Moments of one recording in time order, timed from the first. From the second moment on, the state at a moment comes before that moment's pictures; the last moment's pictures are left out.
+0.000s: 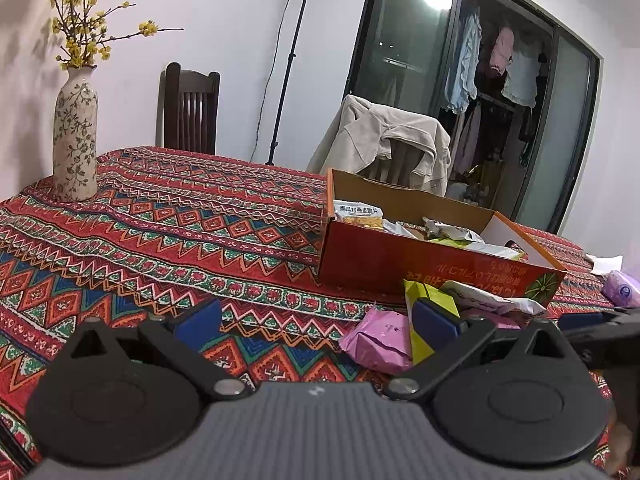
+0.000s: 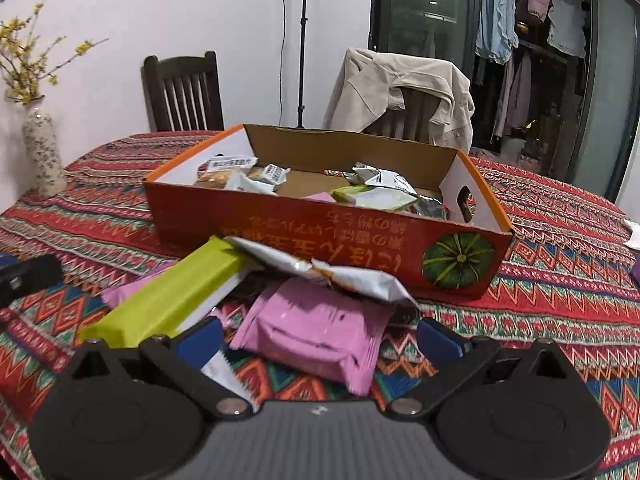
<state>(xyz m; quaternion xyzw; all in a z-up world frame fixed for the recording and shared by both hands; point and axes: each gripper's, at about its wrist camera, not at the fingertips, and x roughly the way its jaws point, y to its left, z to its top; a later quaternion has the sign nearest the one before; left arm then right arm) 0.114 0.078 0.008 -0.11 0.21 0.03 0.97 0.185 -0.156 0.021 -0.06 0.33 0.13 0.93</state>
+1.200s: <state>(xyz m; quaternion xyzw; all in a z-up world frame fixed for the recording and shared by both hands) 0.121 0.076 0.005 -0.10 0.24 0.06 0.96 0.177 -0.208 0.019 -0.01 0.25 0.13 0.96</state>
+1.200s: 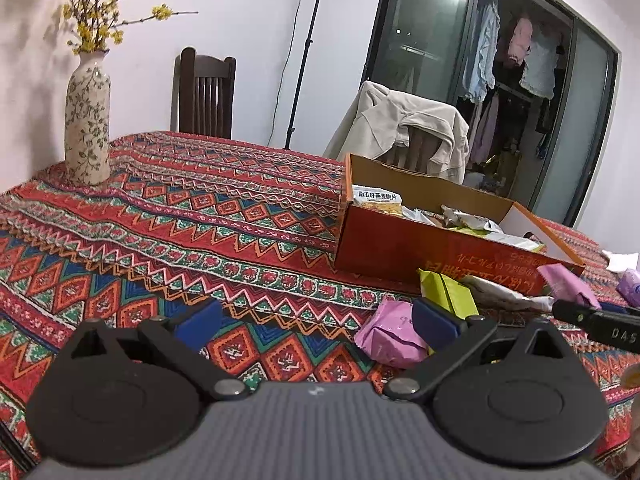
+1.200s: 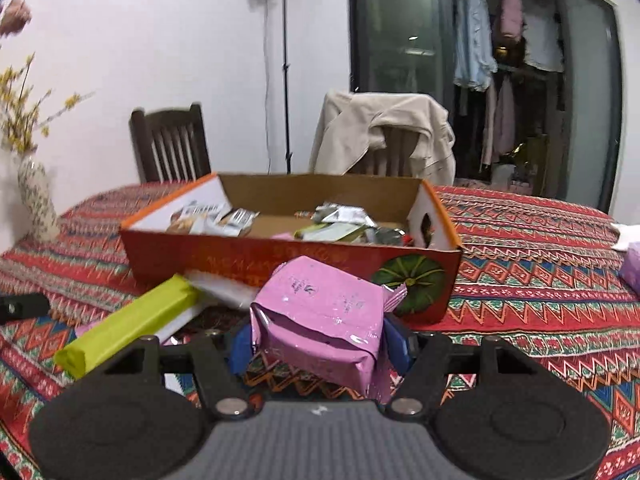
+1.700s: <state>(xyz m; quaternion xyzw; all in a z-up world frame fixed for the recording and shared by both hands) 0.144 0.016 0.027 -0.05 0.25 0.02 0.97 0.164 -0.223 0.021 0.02 0.21 0.13 0.97</state>
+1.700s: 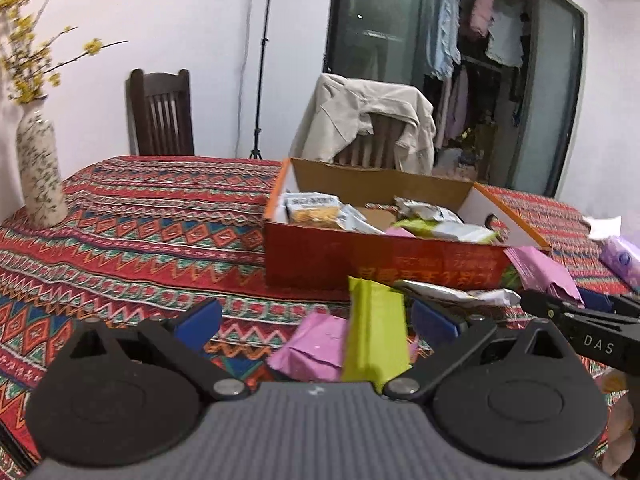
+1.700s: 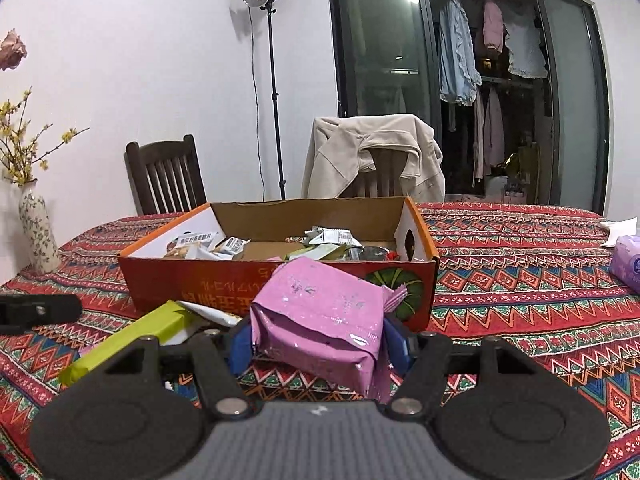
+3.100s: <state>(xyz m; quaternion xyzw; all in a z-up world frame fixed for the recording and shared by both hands) 0.156 -0.009 0.009 -0.04 0.27 -0.03 0.96 0.162 -0.218 0.018 0.01 0.21 0.14 0.97</state>
